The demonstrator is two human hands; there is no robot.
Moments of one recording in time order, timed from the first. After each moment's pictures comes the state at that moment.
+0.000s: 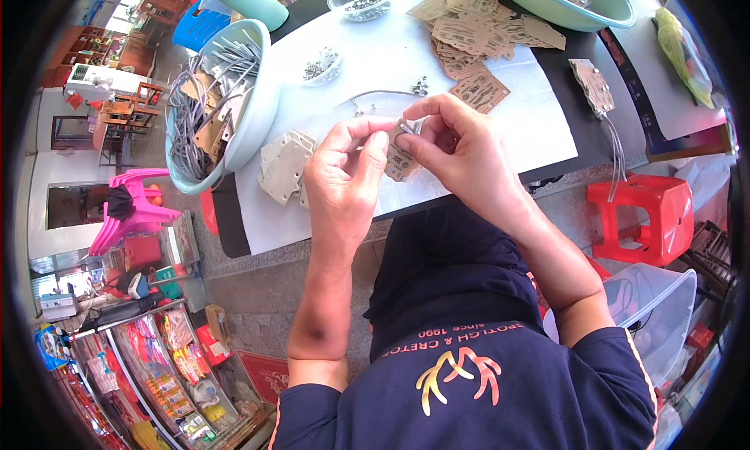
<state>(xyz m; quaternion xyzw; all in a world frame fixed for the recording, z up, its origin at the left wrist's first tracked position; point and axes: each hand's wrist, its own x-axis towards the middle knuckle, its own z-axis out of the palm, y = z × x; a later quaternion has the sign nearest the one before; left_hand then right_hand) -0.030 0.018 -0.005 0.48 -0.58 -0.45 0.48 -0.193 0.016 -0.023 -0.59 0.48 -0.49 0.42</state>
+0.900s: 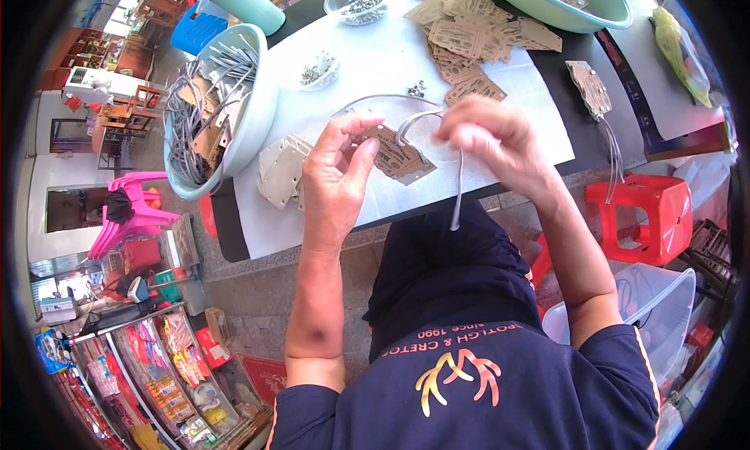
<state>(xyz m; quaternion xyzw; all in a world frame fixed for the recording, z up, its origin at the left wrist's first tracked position) -0.018 0.005 -0.017 0.46 -0.63 -0.44 0.46 -0.246 0.002 -0.028 -0.72 0.35 -0.45 0.39</state>
